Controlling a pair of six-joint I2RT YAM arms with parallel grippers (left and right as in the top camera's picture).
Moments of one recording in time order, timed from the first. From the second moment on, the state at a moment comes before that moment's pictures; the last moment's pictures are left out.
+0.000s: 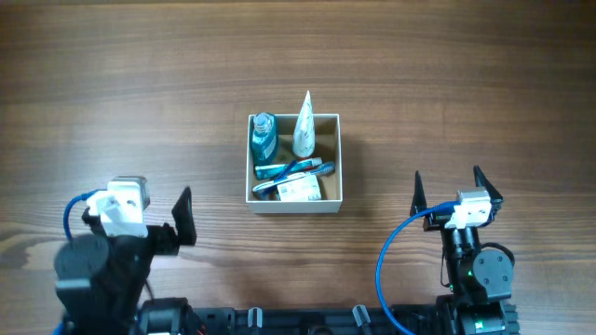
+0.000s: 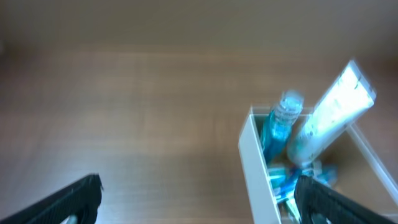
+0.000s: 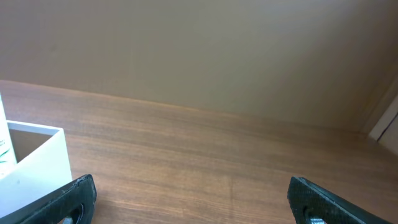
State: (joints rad) left arm 0.04 0.38 0.77 -0.80 0.11 -0.03; right arm 0.11 0.02 0.01 0.01 0.06 -0.14
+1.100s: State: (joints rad) left arm 0.04 0.01 0.01 -0.07 0.05 -0.16; right arm 0.11 0.02 0.01 0.01 0.06 -0.14
